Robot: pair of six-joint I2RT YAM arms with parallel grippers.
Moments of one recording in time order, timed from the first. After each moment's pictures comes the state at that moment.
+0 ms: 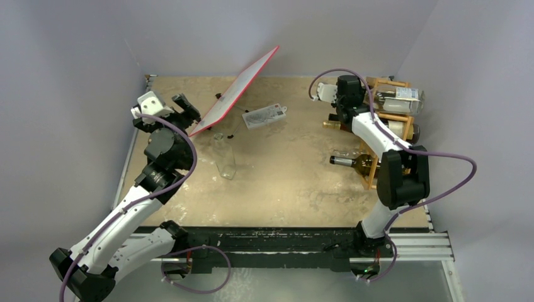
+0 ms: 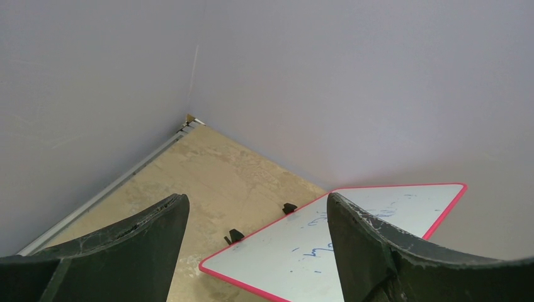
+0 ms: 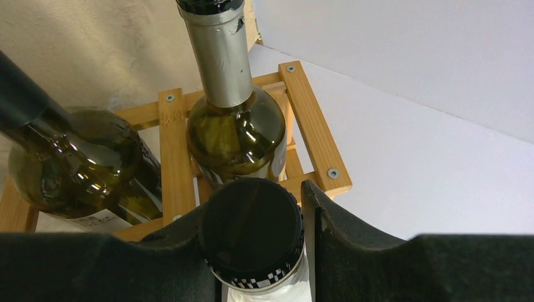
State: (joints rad) left arm -0.60 0.86 0.90 0.22 -1.03 -0.12; right arm 0.19 1.71 1.29 -0.12 0.50 -1.35
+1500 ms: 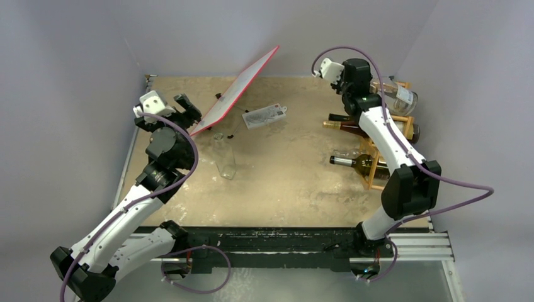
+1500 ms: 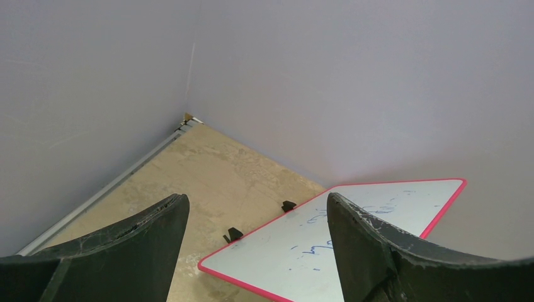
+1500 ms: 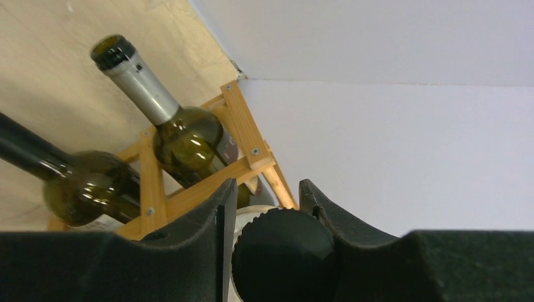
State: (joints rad) left arm -0.60 0.87 0.90 0.22 -1.02 -0.12; right arm 0.22 1.61 1.46 -0.26 0.45 -1.13
